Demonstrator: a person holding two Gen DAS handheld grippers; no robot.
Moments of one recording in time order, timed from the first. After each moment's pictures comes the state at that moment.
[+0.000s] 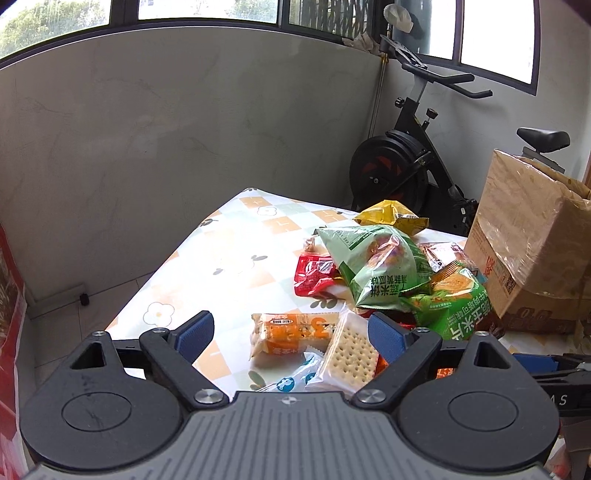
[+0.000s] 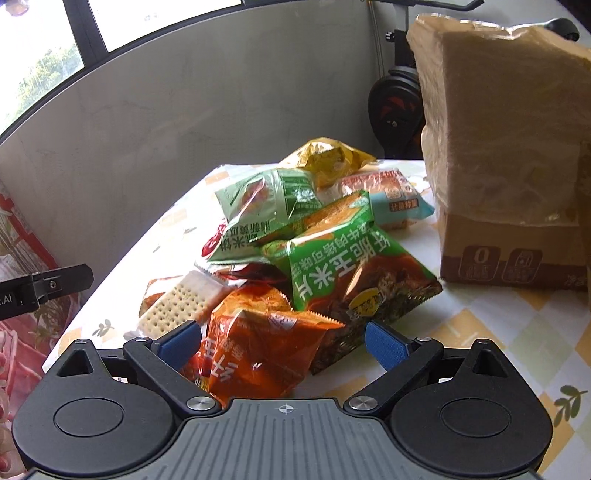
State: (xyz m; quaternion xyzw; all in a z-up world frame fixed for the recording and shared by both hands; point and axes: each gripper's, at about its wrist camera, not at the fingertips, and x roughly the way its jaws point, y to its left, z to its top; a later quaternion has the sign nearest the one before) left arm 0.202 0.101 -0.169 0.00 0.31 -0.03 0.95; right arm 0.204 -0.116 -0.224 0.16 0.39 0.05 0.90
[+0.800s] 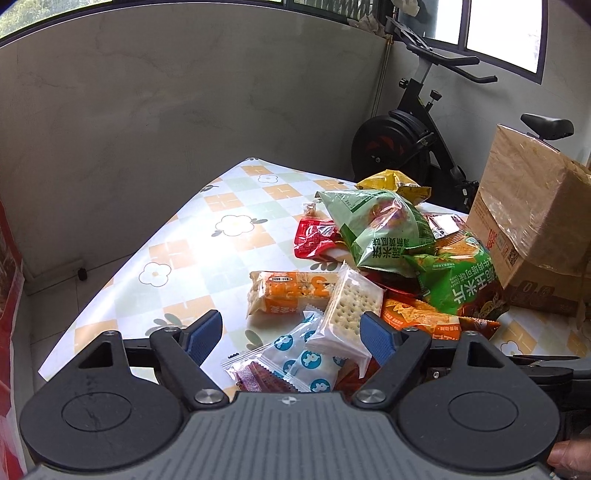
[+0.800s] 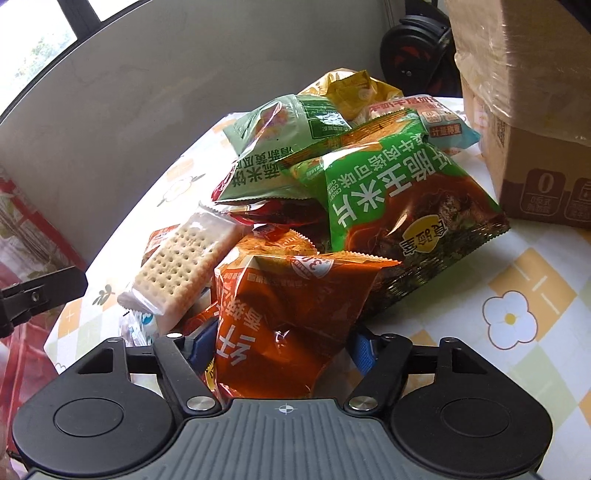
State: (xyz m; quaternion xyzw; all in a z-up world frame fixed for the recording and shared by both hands) left arm 0.191 0.096 -0.193 -0.01 0.34 -0.04 0.94; right arm 0.218 -0.094 -0.263 0.18 0.44 0.08 0.88
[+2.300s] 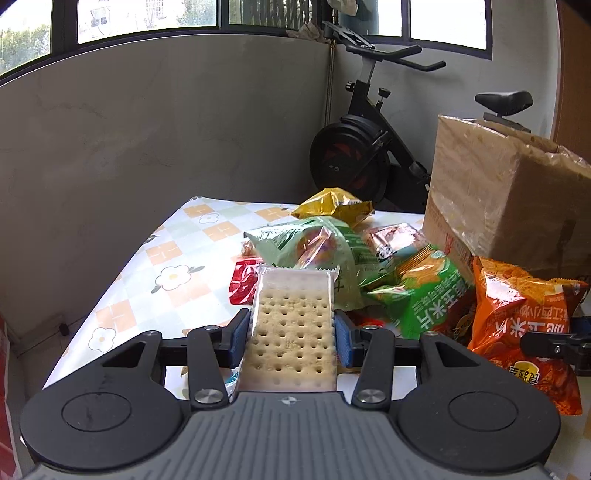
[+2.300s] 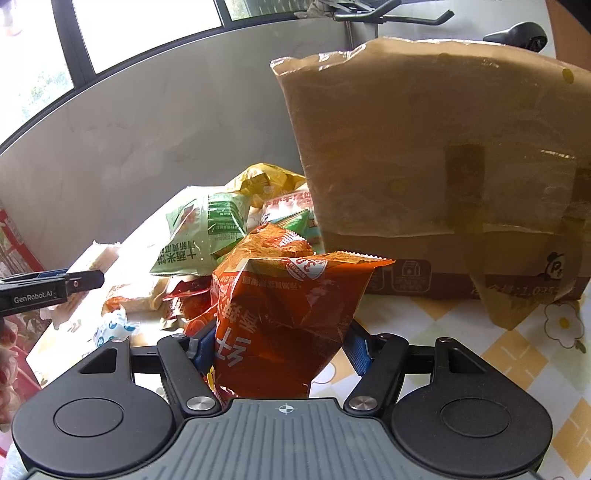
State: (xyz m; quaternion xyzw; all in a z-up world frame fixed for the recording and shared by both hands) left arm 0.214 0.023 -0.176 0.06 0.31 -0.09 0.95; right arm 0.149 -0.215 -0.199 0.15 0.35 0.03 0.92
